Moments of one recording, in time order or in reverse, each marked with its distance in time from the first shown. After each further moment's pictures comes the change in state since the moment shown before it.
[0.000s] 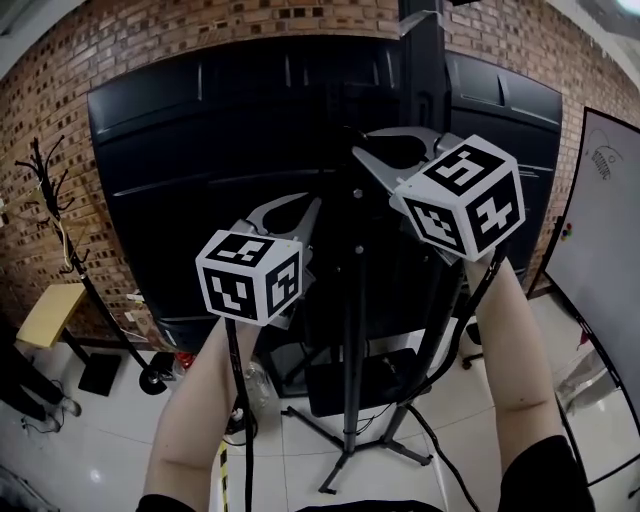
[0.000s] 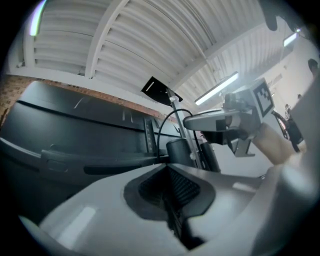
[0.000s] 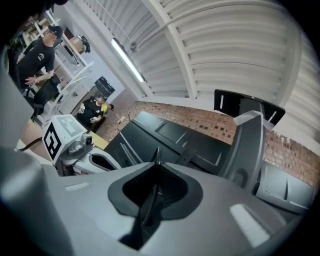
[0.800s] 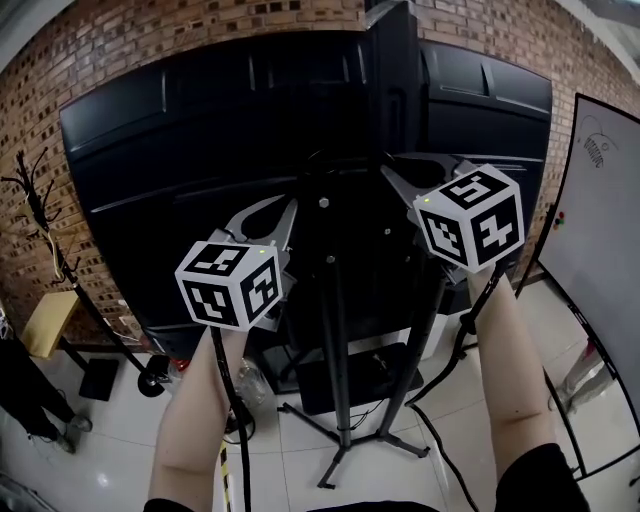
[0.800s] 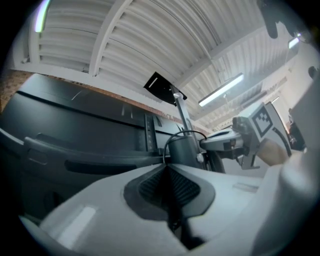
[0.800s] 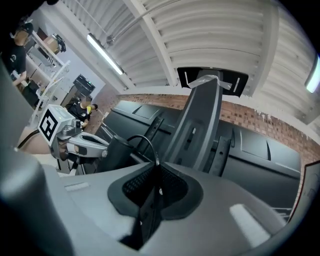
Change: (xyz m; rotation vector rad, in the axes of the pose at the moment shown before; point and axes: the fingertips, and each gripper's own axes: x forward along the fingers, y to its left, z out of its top) left arm 0.020 0.002 -0.005 -0.037 -0.013 0.029; right arm -0.030 -0.054 -0.084 0.167 0.106 -0.126
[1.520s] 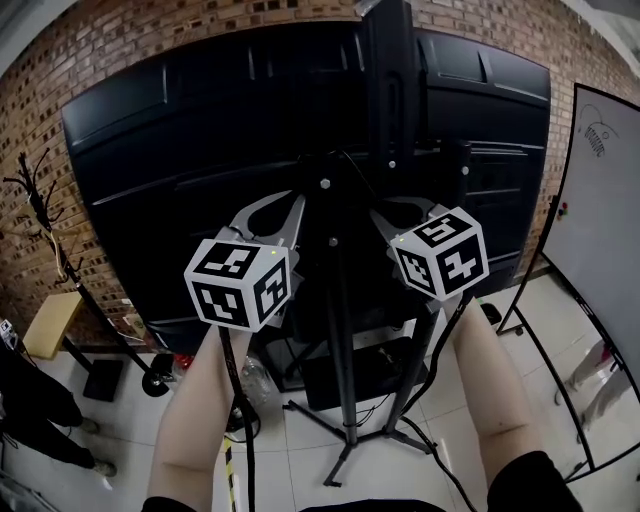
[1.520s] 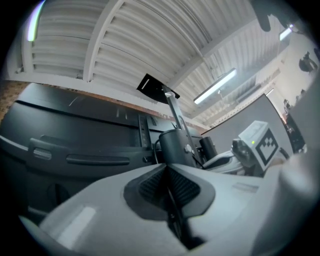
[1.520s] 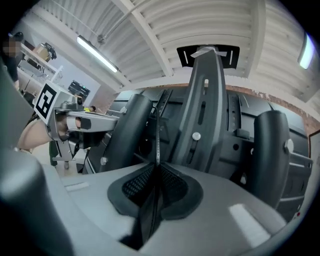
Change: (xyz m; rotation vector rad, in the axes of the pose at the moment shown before) left arm -0.005 -0.016 -0.009 0.077 -0.009 -0.008; right arm 0.017 0.046 -0.087 0.121 0.067 0.030
